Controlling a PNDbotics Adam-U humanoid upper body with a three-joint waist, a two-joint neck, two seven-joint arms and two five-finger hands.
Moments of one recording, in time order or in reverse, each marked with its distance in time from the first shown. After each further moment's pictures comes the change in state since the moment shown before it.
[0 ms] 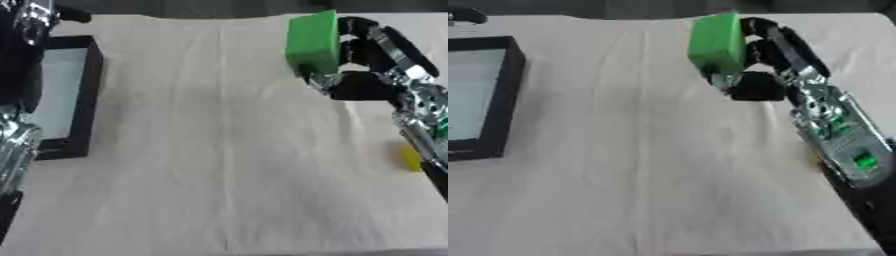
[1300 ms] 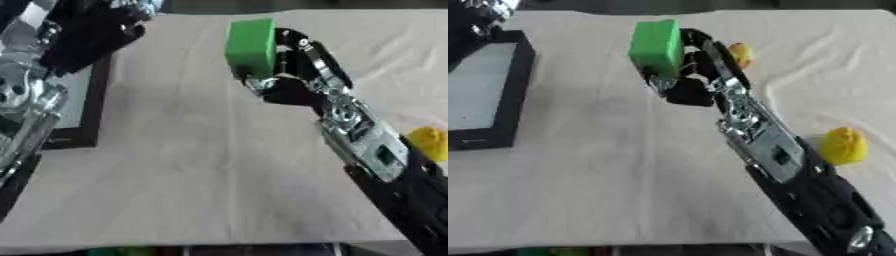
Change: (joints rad) left arm -0.244 -0.007 -0.180 -0.011 -0.120 0.232 -0.305; right arm -0.055 0.191 0.153 0.162 -0.079 -0.092 -0.190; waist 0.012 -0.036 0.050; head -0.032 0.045
